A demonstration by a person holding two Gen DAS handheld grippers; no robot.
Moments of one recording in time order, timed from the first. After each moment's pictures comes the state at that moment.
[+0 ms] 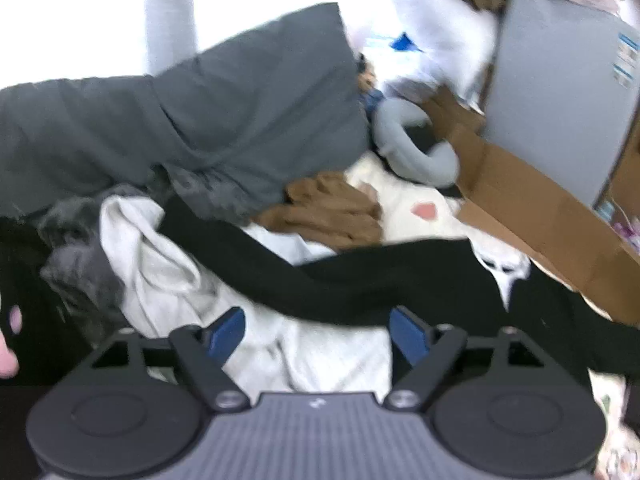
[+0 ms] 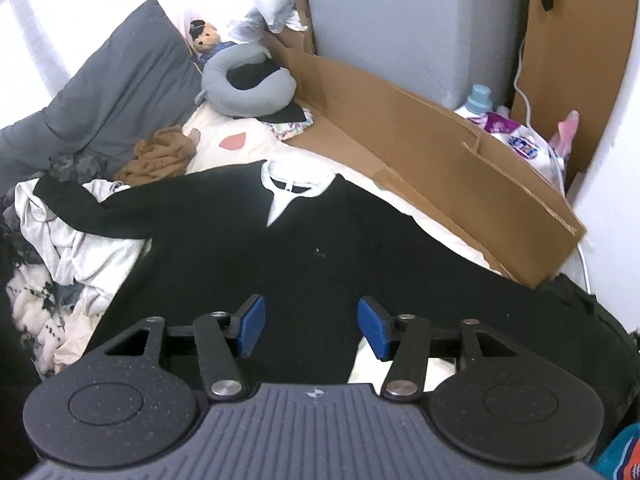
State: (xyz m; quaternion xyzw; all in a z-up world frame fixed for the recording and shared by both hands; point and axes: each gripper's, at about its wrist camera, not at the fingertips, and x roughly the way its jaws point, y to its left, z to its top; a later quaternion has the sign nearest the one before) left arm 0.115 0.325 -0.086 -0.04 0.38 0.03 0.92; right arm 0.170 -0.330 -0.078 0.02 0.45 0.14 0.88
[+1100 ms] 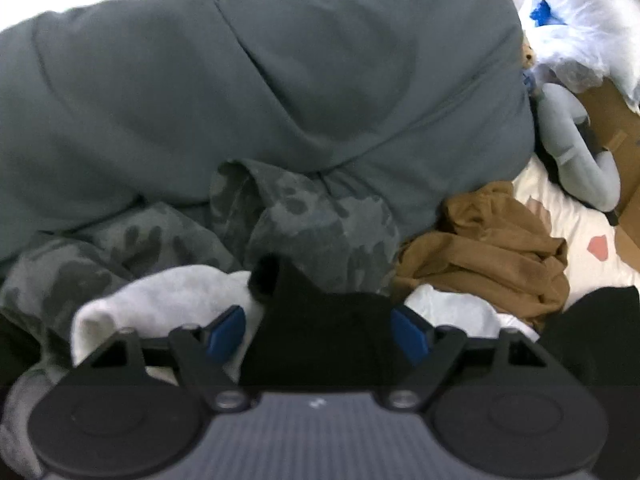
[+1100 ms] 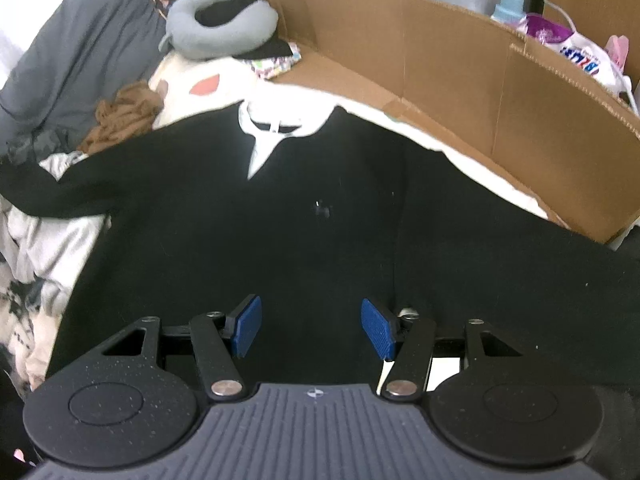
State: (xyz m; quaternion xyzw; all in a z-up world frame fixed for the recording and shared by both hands) left arm 0.317 0.463 -0.194 -0.02 0.42 0.15 0.89; right arm 0.236 -0.295 -0.225 0.04 0.52 0.13 0.85
